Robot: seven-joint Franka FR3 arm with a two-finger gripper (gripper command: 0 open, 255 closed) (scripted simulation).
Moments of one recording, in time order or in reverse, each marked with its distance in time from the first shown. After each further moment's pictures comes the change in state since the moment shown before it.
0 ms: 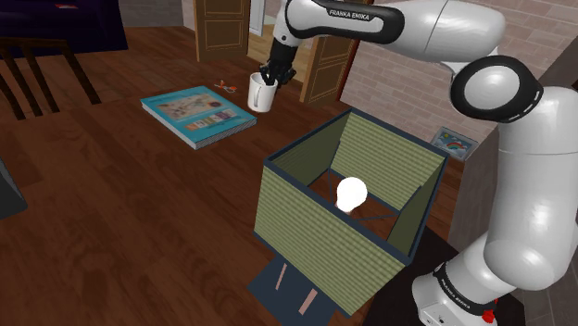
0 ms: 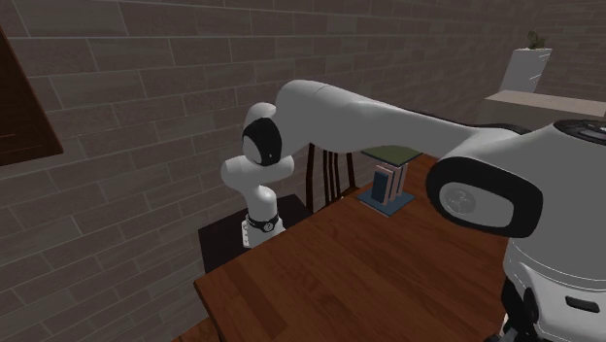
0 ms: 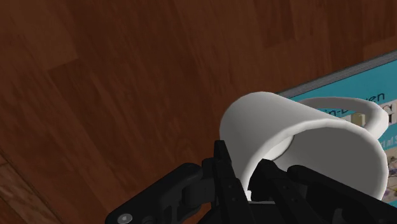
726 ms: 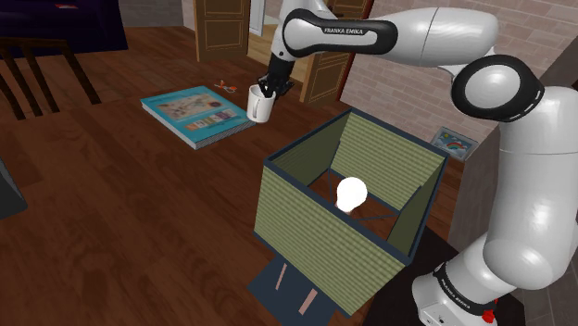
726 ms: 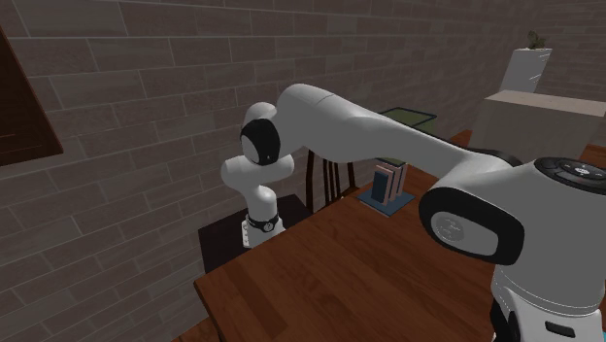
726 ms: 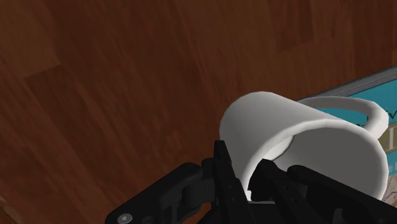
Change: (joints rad) arm -0.015 -0.005 -0.002 -0.115 -0.002 0.108 0.006
